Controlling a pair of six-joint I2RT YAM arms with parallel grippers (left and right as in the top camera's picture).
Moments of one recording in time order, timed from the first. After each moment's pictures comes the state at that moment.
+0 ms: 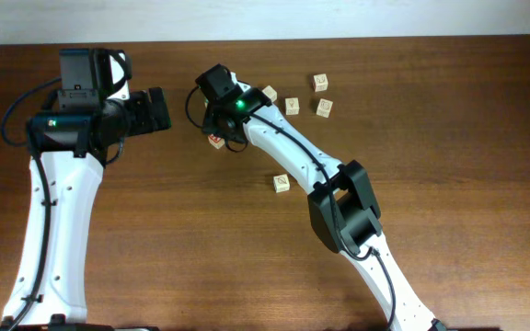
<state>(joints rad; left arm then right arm) 0.01 1.53 1.56 -0.92 0.02 -0.16 0.66 2.59 2.37 -0.85 -0.01 0.87</state>
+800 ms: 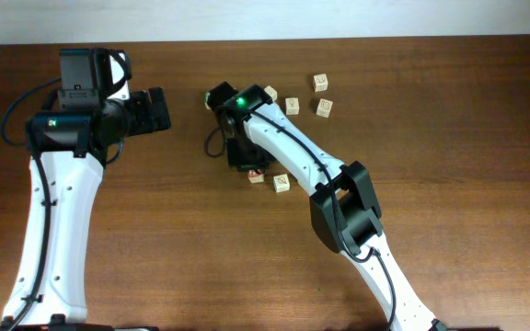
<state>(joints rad) 0.01 1.53 1.56 -0.92 0.02 -0.15 0.65 2.59 2.40 -1.44 -0.01 0.56</state>
